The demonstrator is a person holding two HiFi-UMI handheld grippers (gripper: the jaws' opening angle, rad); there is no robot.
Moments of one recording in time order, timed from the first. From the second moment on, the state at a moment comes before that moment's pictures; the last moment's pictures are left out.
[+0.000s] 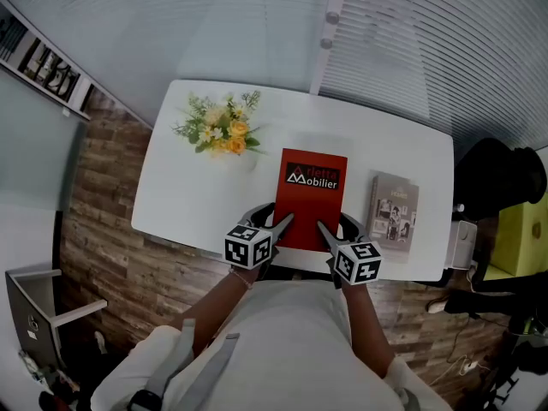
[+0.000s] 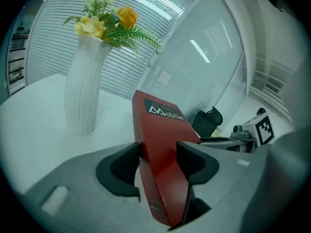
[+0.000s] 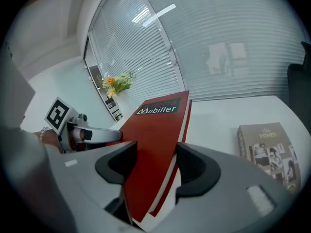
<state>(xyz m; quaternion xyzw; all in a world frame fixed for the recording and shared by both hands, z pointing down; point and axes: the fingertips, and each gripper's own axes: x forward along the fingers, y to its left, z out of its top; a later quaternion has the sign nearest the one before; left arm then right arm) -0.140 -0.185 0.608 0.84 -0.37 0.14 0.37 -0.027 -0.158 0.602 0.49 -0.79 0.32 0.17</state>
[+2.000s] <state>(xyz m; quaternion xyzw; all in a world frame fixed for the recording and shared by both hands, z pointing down) 0.186 -0.124 0.572 0.84 -0.40 0.16 0.33 0.298 -0.095 0.578 0.48 -0.80 0.34 0.13</state>
